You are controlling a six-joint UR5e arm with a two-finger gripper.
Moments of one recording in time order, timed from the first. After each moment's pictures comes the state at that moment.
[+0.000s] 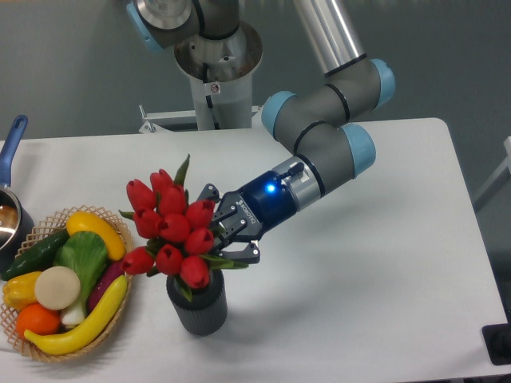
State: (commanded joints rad) arm 2.58 -2.04 -1.75 -0.73 0.04 1.30
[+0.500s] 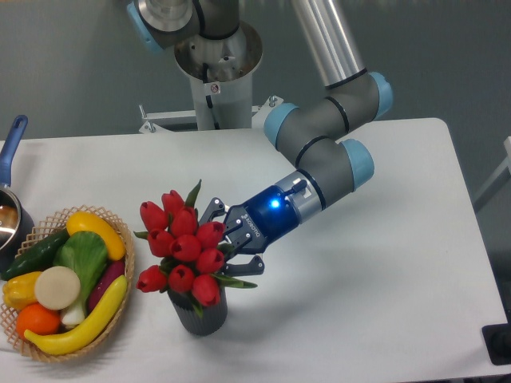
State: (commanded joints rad) arm 2.58 -2.07 -1.77 -0.72 0.04 1.33
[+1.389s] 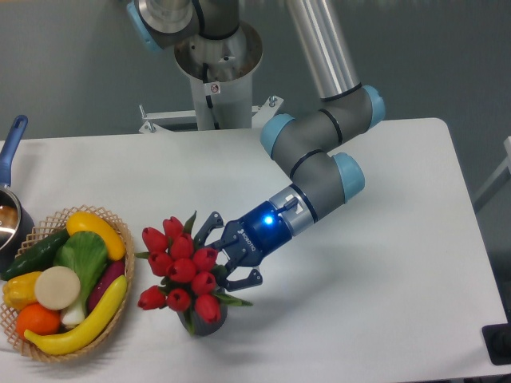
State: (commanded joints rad) arm 2.57 -2.10 -1.78 -0.72 0.13 1.35
